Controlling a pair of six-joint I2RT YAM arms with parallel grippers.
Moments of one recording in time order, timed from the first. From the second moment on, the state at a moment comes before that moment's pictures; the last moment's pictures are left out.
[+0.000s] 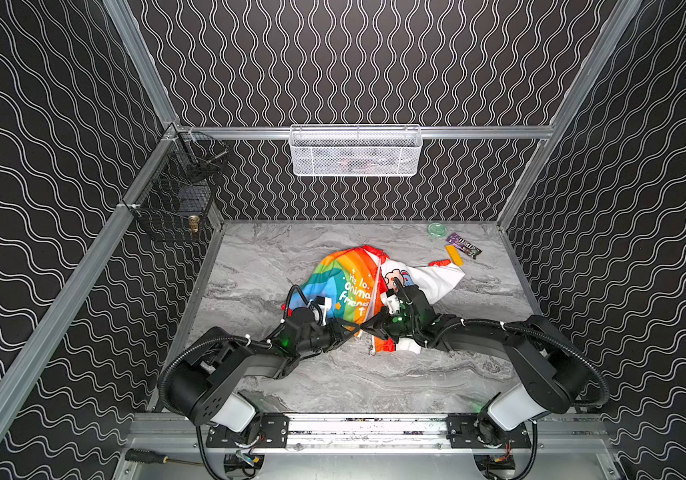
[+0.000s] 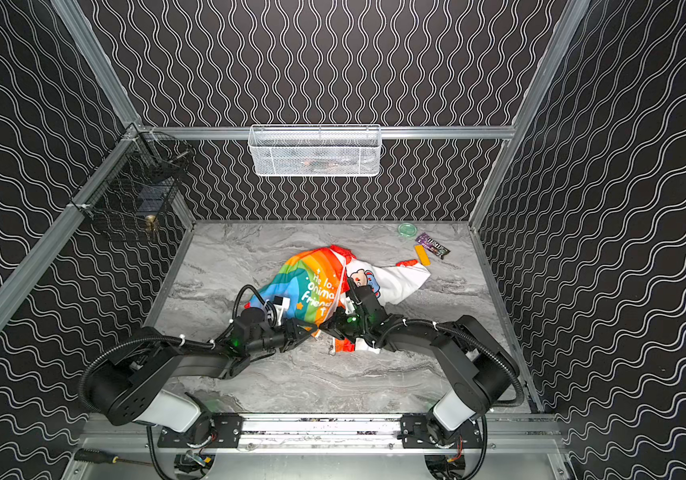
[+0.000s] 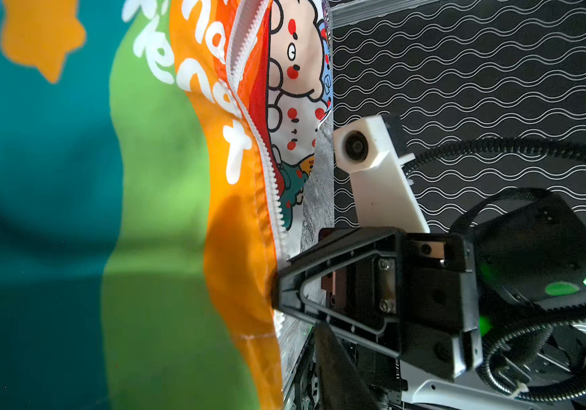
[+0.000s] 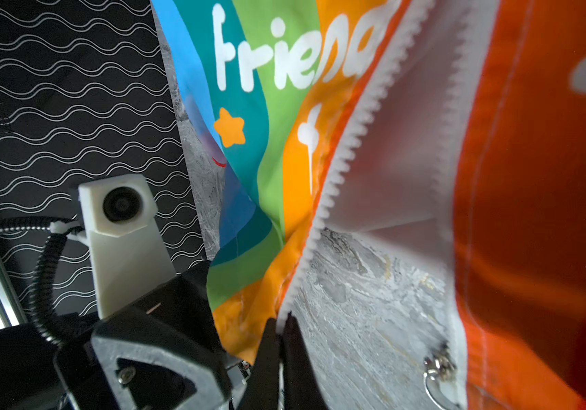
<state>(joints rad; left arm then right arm) -0.61 1.51 0.32 0.83 0.53 -1.22 0.68 1.59 0.68 0.24 -0.55 1.16</state>
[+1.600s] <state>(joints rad) -0.60 1.52 0.40 0.67 0.51 -1.08 0.66 1.29 0.44 0.19 -0.46 1.21</state>
